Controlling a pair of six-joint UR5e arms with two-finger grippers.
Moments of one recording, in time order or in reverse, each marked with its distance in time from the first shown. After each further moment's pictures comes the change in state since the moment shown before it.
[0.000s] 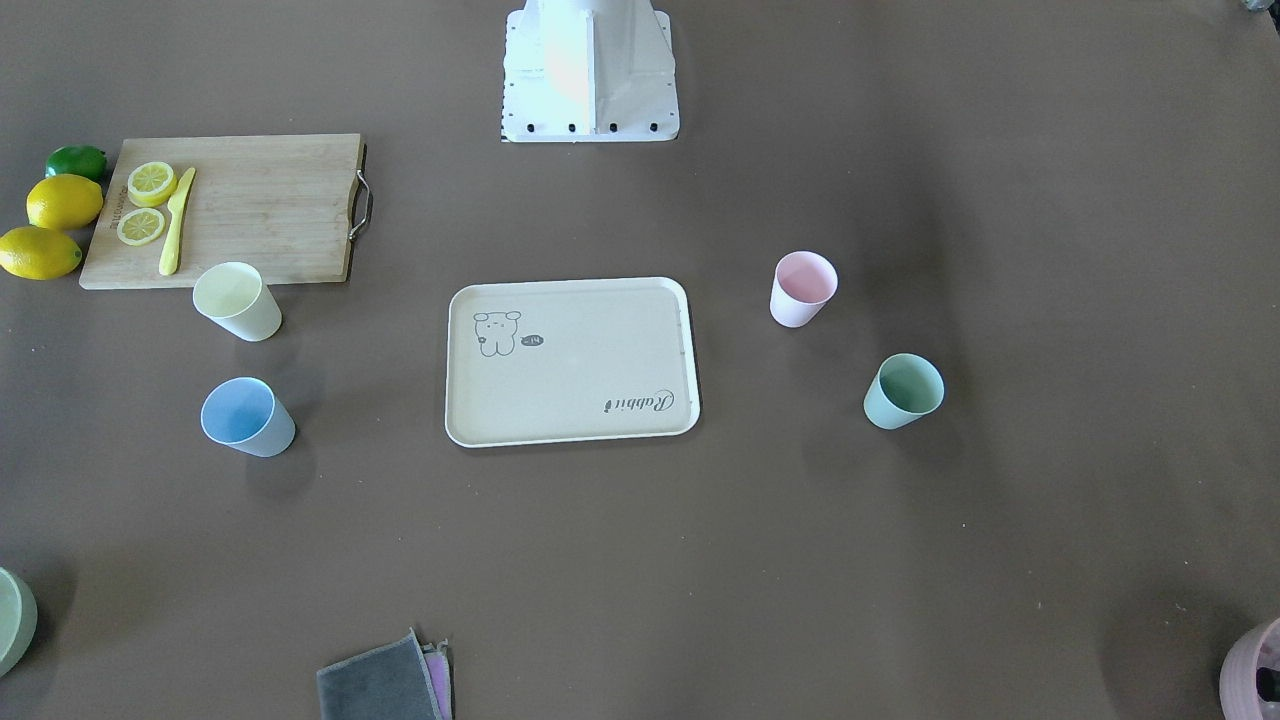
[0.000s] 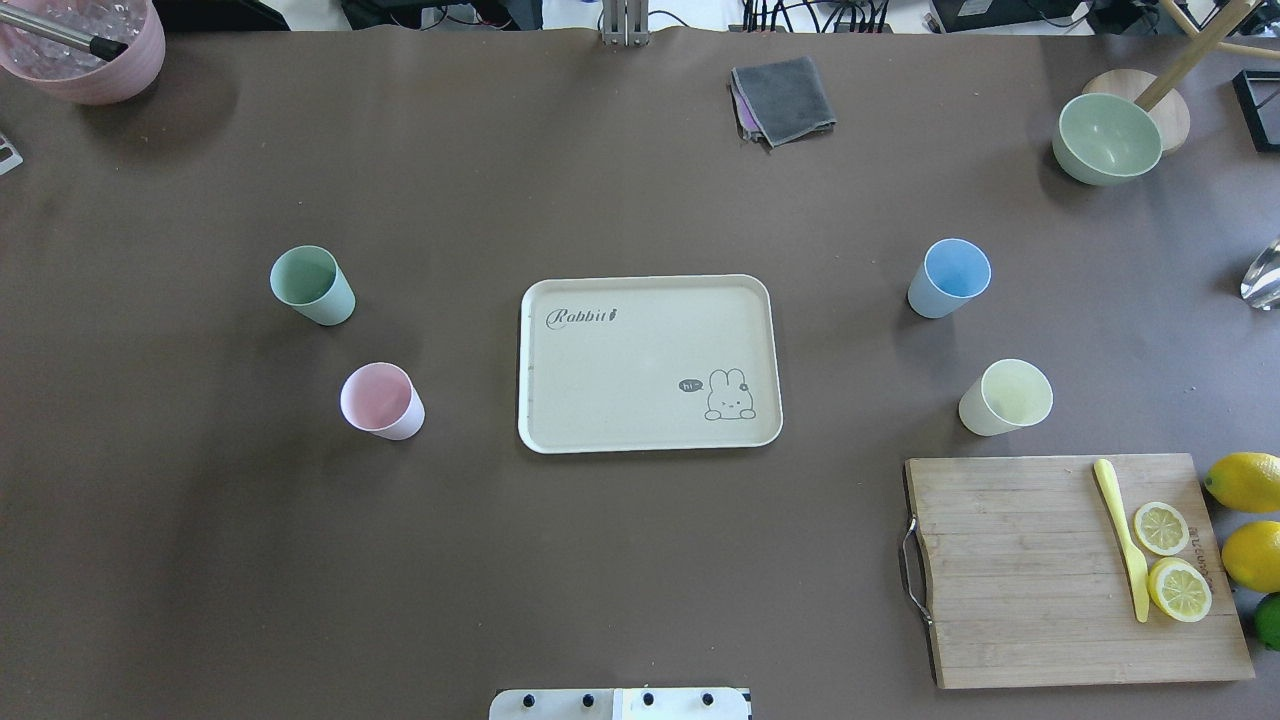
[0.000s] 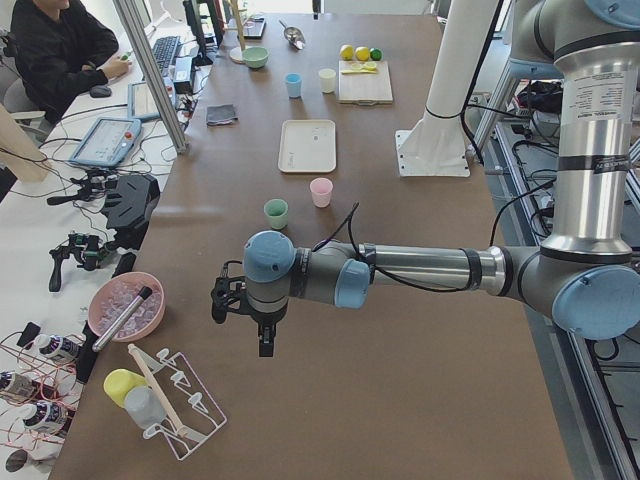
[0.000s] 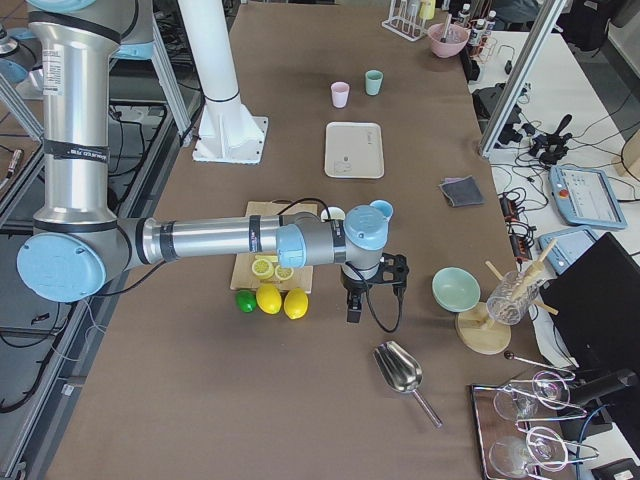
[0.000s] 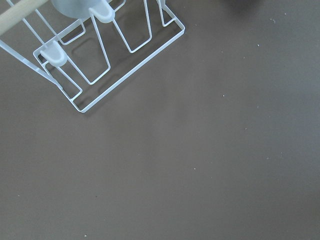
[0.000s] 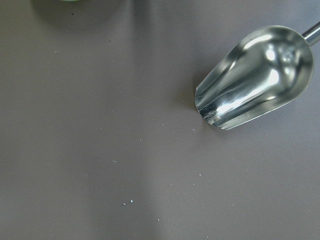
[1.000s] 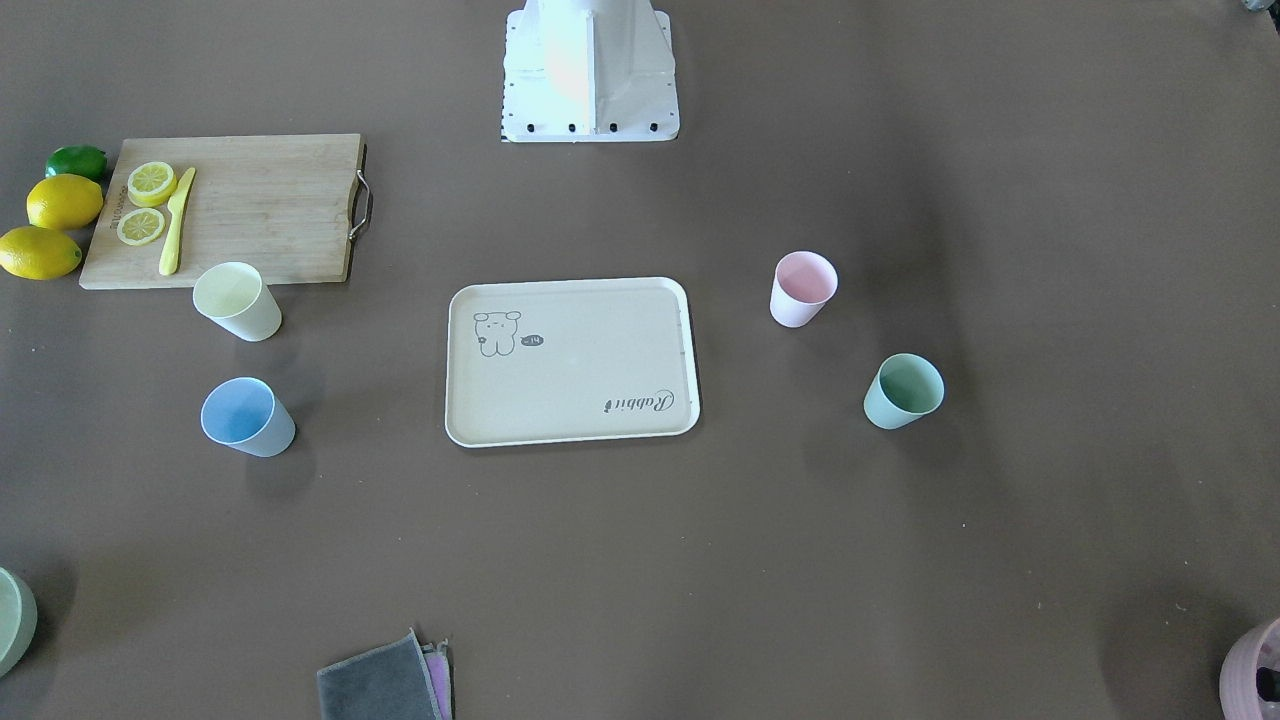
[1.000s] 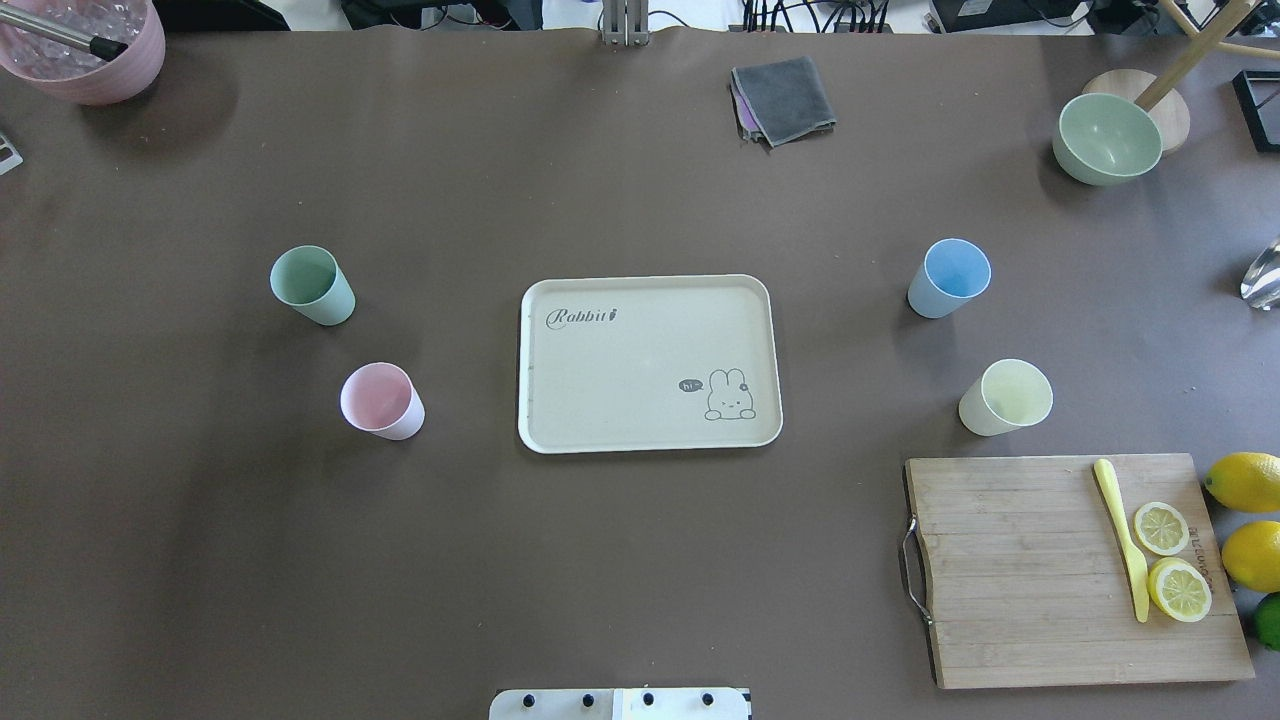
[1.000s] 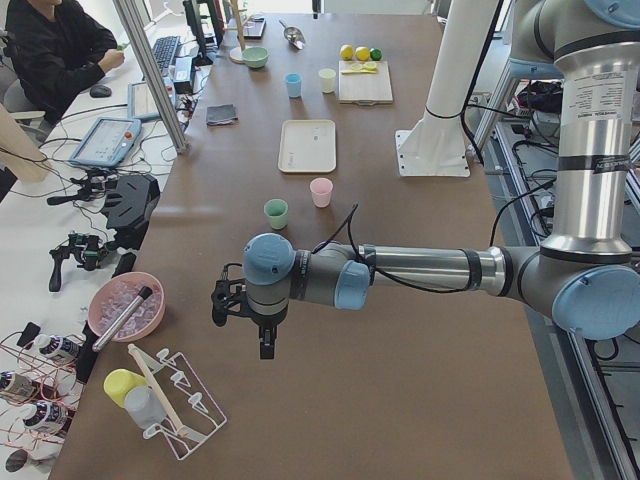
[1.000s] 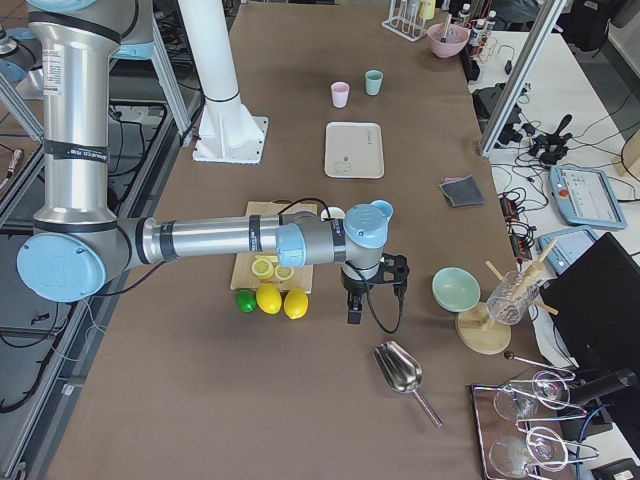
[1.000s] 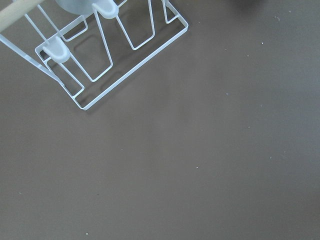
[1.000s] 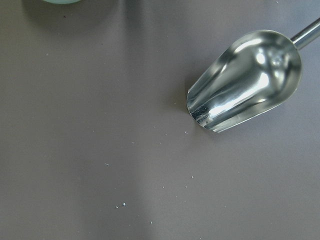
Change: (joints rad) left arm 0.000 0.002 0.008 0.003 0.001 0.000; right arm 0.000 0.000 0.003 -0.001 -0.026 0.007
